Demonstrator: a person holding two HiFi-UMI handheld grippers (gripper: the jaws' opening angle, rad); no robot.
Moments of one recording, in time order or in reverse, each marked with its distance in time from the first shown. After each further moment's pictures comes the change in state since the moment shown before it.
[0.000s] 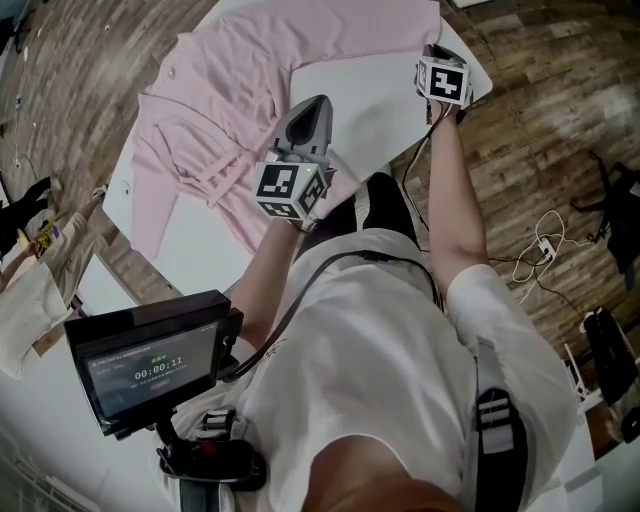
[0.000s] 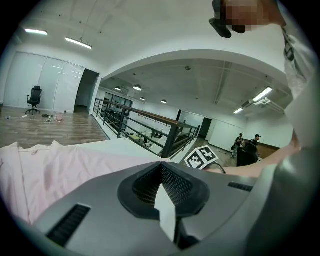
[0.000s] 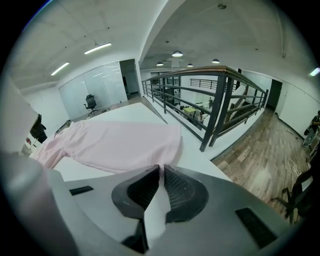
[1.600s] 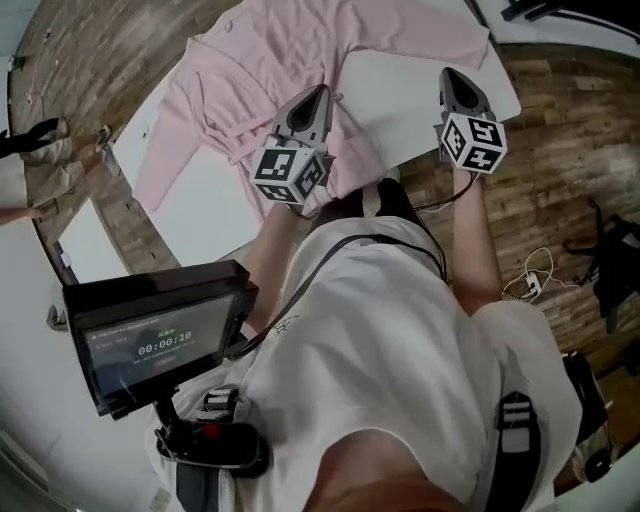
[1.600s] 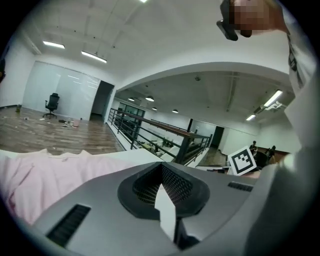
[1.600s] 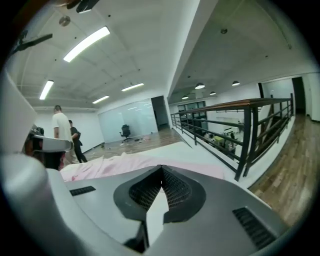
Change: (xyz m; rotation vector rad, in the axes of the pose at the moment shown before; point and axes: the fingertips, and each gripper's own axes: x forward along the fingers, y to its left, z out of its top) left arm -0.034 0.064 0.010 -0.067 -0.086 0.144; right arm -0.096 0.094 0.049 -0.067 -0.370 0.371
